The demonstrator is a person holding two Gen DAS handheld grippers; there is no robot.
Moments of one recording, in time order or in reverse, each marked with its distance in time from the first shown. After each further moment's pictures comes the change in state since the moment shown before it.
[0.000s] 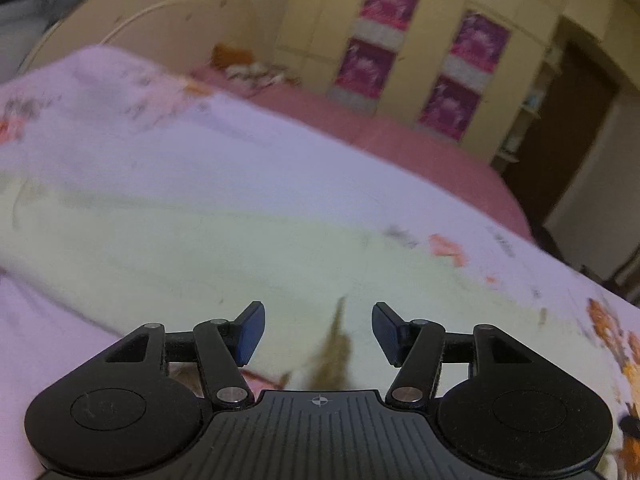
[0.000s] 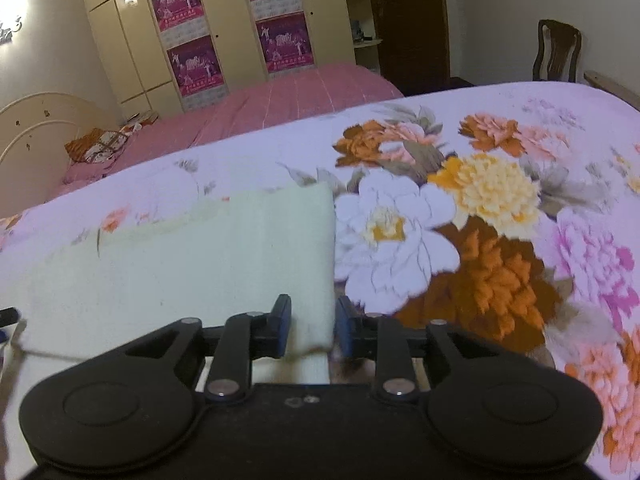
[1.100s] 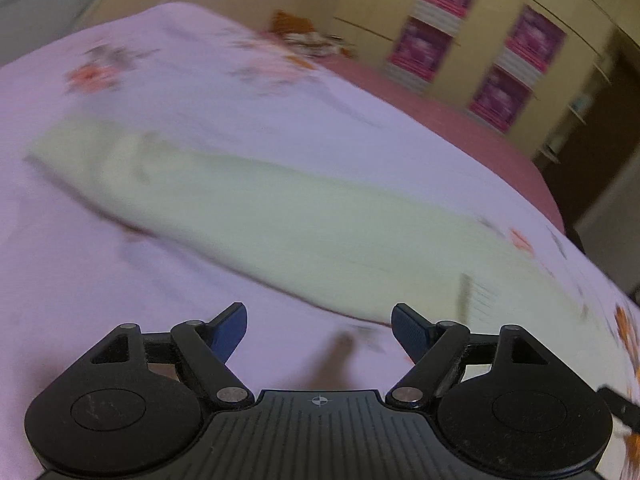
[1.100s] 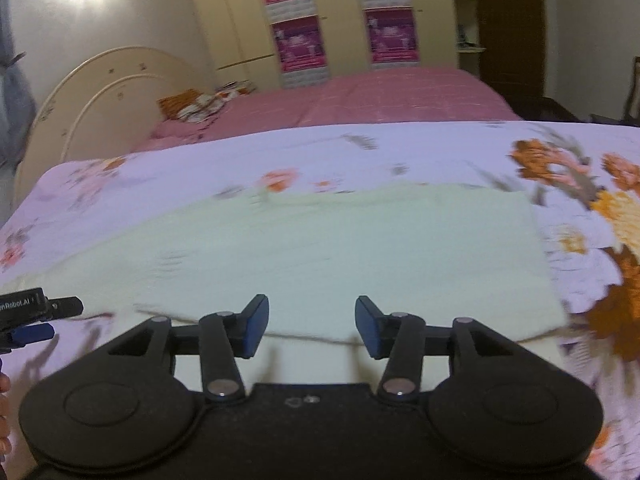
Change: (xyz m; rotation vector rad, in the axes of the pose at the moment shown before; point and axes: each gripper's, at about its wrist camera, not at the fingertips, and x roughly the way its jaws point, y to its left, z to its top) left arm -0.037 0.119 -0.003 -0.158 0.113 0.128; right arm -0.013 0.141 -0.022 -0.187 0.050 0.223
